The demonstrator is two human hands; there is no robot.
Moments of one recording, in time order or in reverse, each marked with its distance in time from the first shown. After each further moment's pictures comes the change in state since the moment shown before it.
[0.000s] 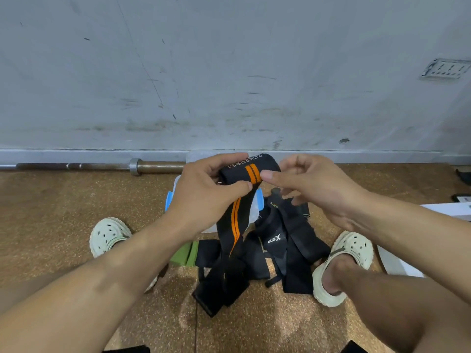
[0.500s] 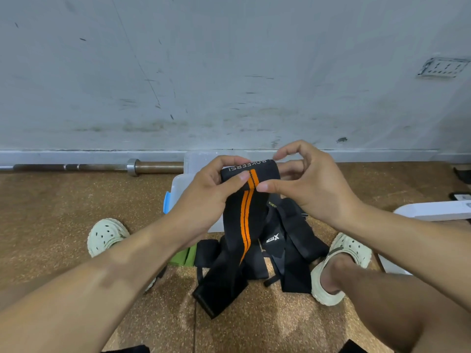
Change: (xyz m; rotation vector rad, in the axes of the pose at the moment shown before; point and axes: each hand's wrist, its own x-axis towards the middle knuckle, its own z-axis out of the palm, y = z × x) left_hand 0.005 -0.006 0.009 -0.354 -0.202 -0.139; right_hand -0.001 0.013 -0.001 -0.022 0.063 -0.324
